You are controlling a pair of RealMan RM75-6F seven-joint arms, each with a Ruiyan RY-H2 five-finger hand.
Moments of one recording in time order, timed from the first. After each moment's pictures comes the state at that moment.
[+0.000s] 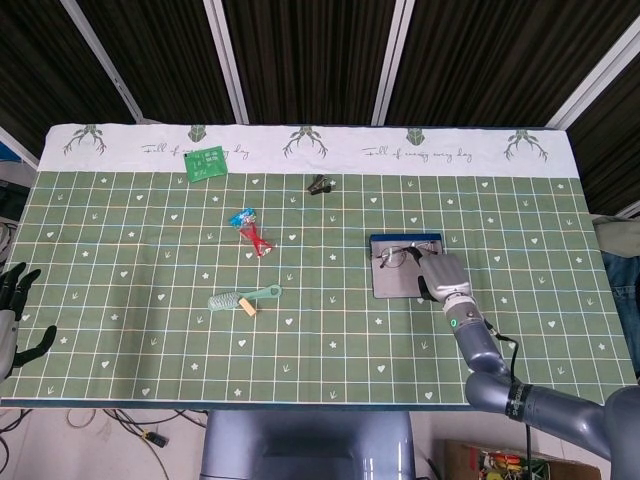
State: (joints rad) left arm -0.10 -1.09 -0.08 -1.68 1.37 1.43 0.07; right arm 0.78 -1.53 0.16 -1.32 -0.74 0.84 -0.50
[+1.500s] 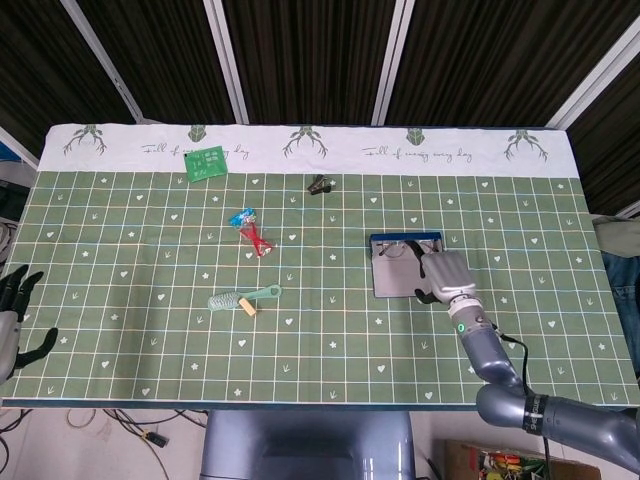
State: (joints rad) left arm -0.11 -1.08 -0.07 -1.70 1.36 1.41 0.09; right arm 0.74 -1.43 0.16 -1.50 -0.84 0.94 -0.43
